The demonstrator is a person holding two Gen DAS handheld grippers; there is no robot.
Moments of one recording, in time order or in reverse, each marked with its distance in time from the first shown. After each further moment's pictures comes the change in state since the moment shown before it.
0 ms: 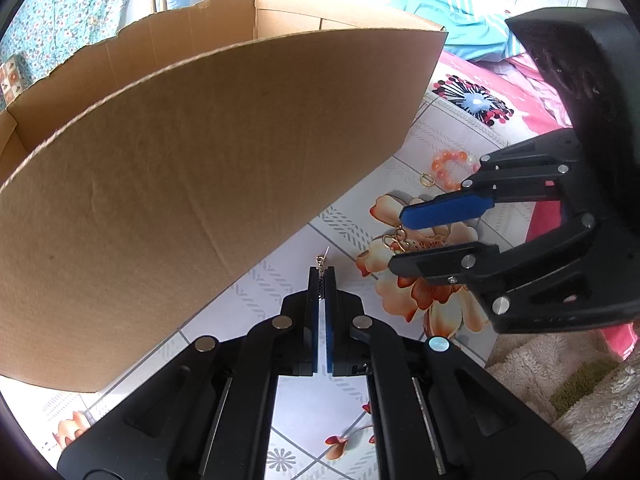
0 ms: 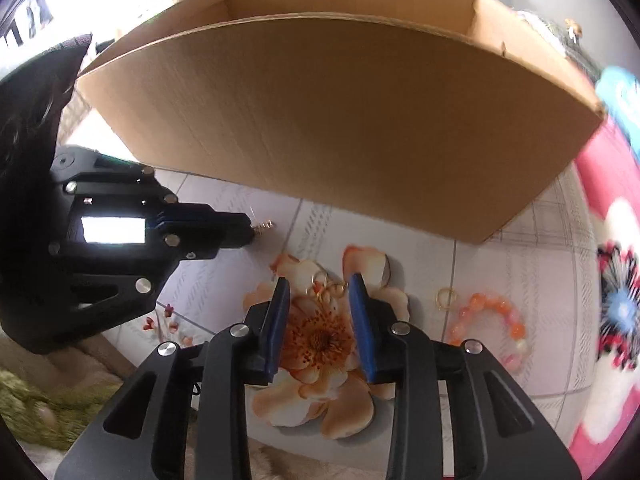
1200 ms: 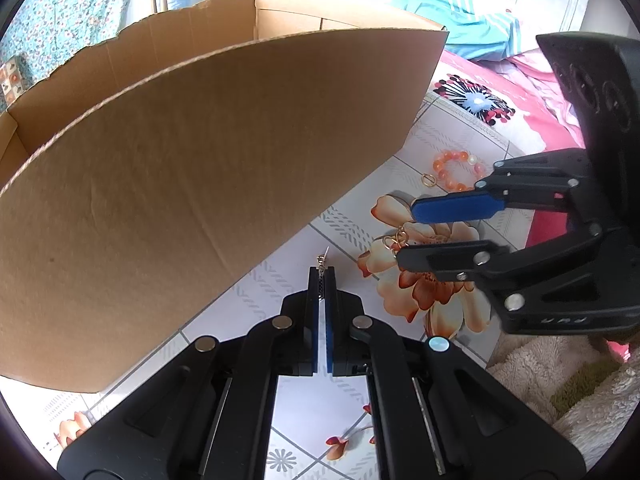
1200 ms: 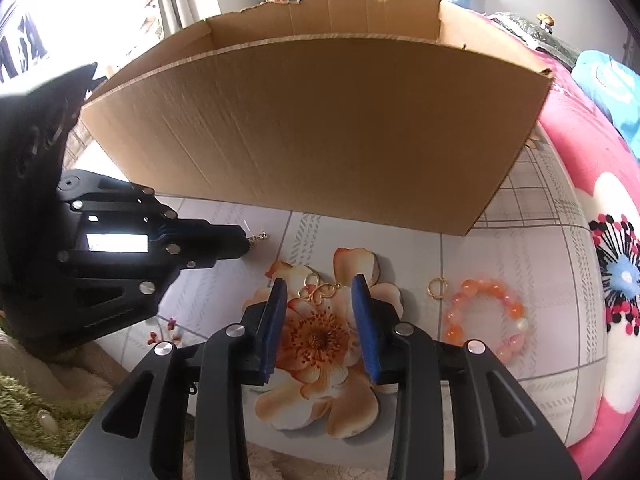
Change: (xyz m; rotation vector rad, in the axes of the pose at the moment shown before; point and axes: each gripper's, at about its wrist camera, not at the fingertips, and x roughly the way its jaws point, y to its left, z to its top) left arm -0.001 0.002 -0.002 -0.002 0.003 0.006; right arm -0.005 -0.003 -0.017 0.113 -0.115 0.015
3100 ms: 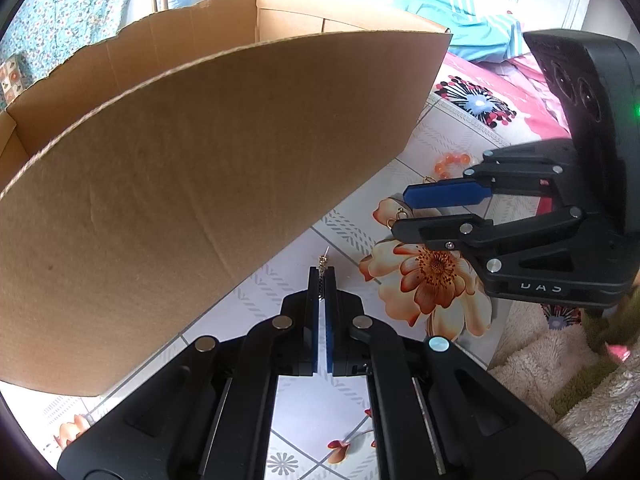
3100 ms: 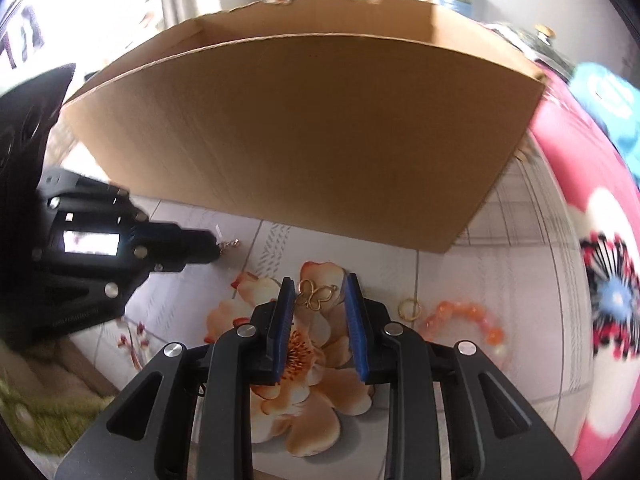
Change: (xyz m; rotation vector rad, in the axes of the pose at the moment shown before) left arm -0.001 -0.001 -0.002 -0.005 0.001 -0.002; right arm 0.017 -0.008 0.026 -0.059 -0.010 -0.027
